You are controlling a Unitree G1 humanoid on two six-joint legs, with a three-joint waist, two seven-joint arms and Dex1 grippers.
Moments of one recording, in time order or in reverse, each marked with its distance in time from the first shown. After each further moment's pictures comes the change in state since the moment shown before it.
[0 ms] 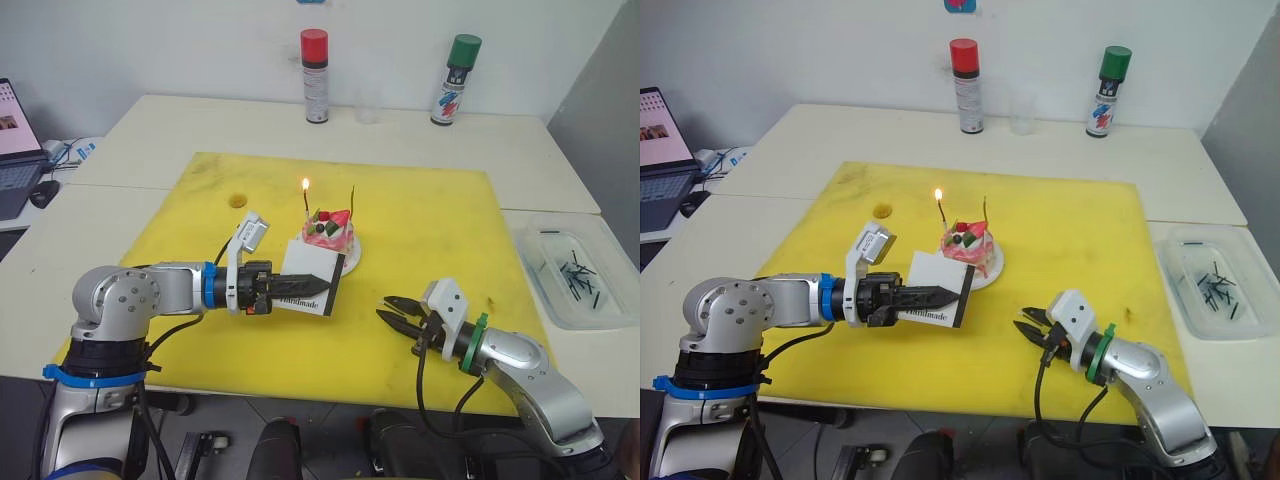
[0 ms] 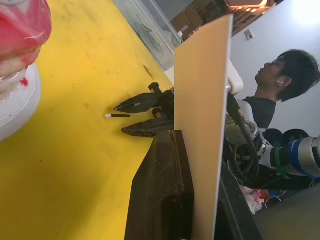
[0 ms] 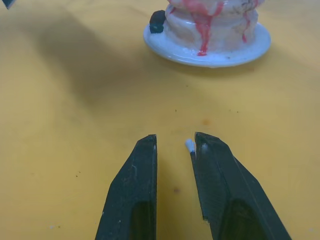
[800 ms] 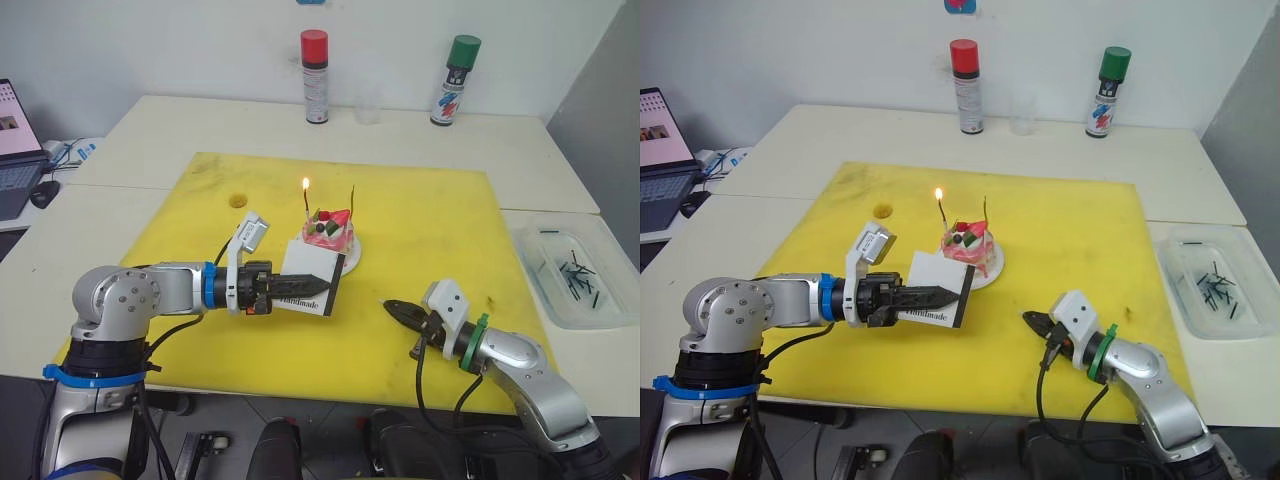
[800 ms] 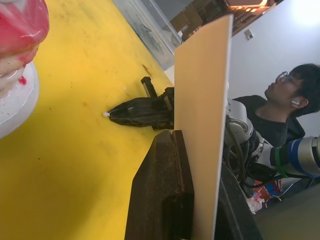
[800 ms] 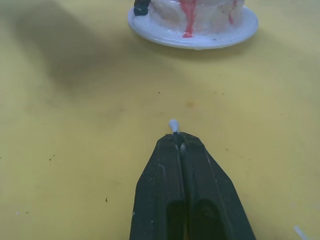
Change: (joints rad) left arm 0.000 0.000 0.000 0.000 0.000 0.001 0.000; right arm -0.005 0.010 0.006 0.036 -0.024 -0.038 -0.023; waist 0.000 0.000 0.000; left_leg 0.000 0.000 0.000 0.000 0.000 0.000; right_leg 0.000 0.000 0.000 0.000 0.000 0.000
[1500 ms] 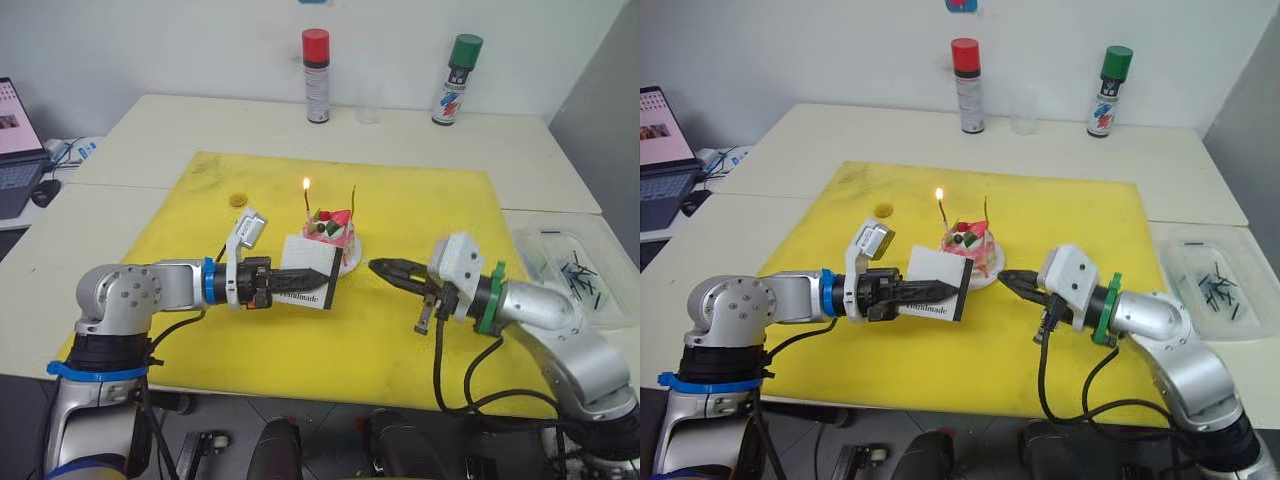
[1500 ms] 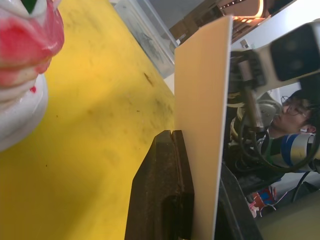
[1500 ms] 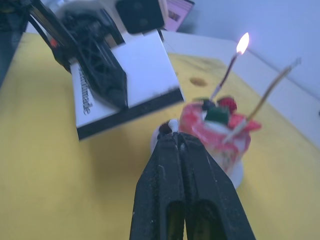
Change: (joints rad) left arm -0.031 -0.016 -0.001 0.064 0.007 -0.022 -0.027; right arm -0.316 -0.160 -0.026 -0.263 0.132 0.137 0.143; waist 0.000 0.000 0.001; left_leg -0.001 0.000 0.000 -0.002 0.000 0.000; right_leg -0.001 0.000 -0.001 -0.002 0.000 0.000
